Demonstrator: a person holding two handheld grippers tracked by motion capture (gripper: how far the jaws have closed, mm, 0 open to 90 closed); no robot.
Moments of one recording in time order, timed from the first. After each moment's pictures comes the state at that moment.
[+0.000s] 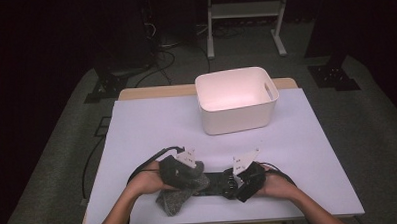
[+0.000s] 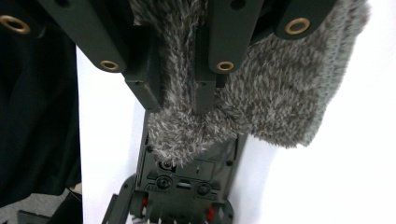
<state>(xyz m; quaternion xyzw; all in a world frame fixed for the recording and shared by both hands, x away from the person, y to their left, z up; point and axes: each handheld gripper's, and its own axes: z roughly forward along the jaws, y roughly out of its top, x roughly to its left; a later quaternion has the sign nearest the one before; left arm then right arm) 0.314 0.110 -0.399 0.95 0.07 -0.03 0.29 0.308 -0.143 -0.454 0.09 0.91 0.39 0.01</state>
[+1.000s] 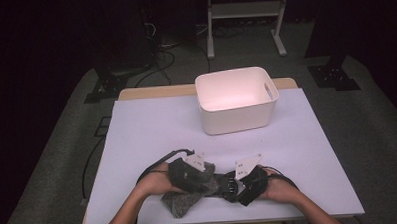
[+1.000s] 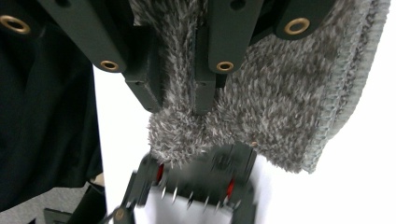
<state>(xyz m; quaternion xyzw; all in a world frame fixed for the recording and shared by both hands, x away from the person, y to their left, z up) 0.312 0.096 -0.402 0.95 0.05 -0.05 0.30 0.299 -0.148 -0.460 0.08 0.92 0.39 0.02</state>
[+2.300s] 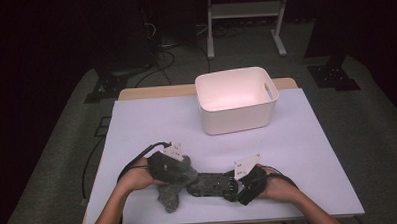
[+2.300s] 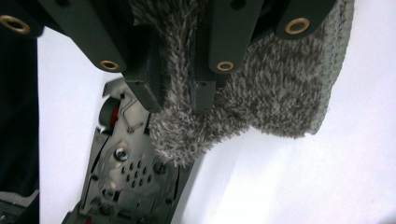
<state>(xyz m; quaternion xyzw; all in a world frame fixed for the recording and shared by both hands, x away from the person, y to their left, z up) 0.332 0.142 -0.402 0.95 0.11 -0.01 0.30 0.301 -0.146 -0.461 0.07 0.92 0.38 0.03</state>
